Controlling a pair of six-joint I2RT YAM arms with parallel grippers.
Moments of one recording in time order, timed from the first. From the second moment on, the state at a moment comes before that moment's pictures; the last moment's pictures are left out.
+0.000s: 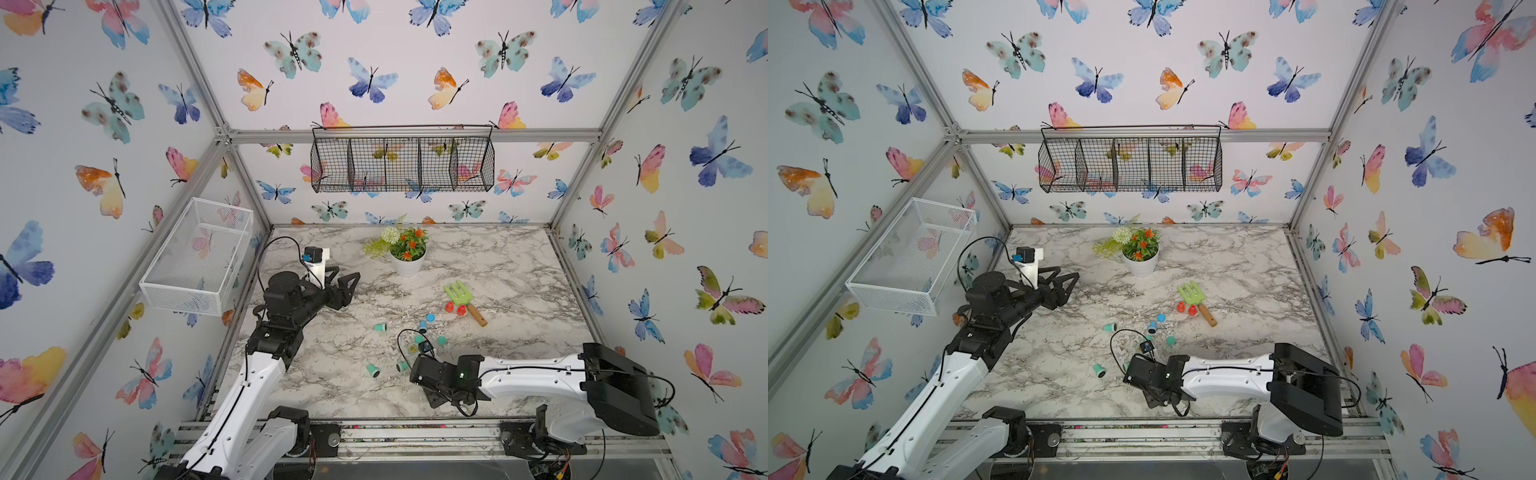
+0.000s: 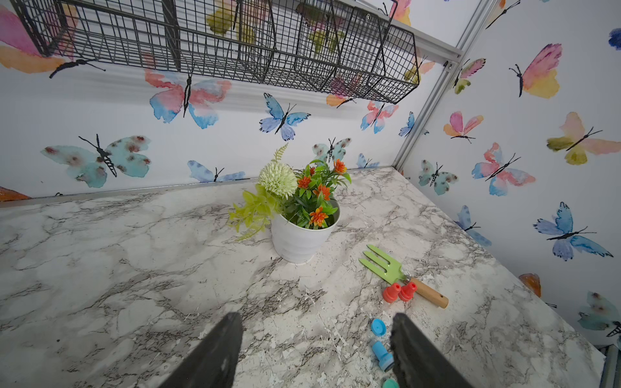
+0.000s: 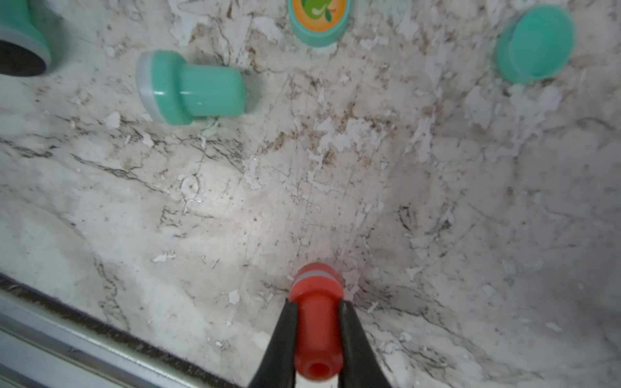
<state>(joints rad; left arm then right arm) -0.20 0.91 0.72 -0.02 0.43 -0.20 1.31 1.55 0.83 -0.65 0.19 0.76</state>
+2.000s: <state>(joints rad) -0.19 0.90 0.71 -0.02 0.44 -0.20 0.58 1.68 1.06 -0.80 0.12 0.31</state>
